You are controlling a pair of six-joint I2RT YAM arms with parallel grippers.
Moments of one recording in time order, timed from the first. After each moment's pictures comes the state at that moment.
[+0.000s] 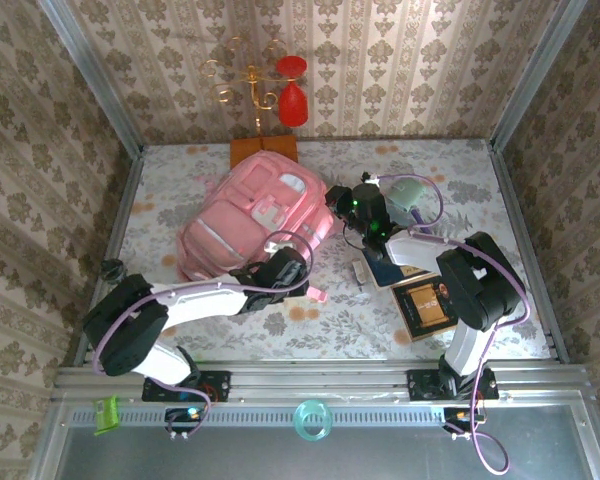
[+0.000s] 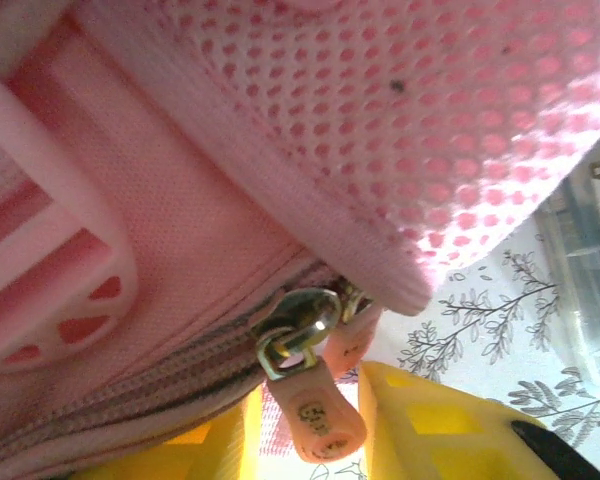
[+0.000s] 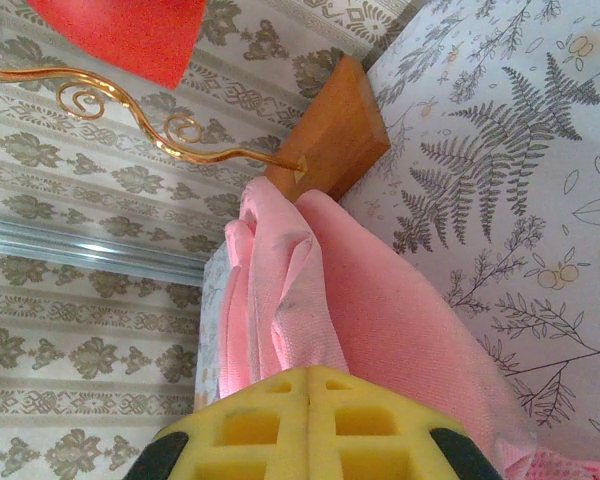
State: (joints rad) left arm -0.96 1.47 0.71 -0.13 -0.19 -0.85; right arm 0.49 1.76 0.96 0.51 0.05 1.12
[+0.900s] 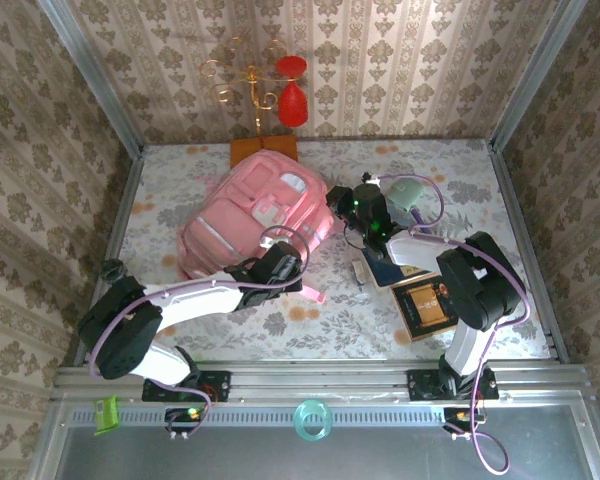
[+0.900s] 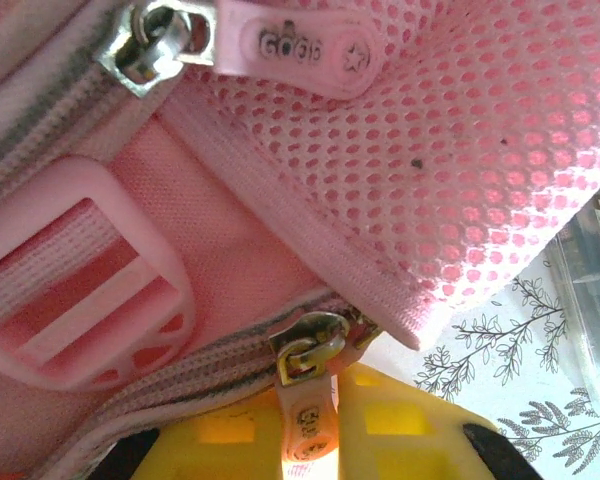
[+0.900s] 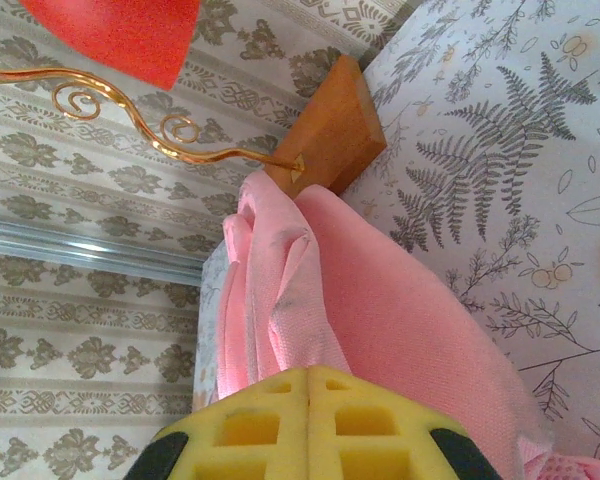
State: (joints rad) left arm -0.92 1.45 0.72 -0.15 -0.19 -0.81; right arm 0.49 1.76 0.95 0.51 0.05 1.12
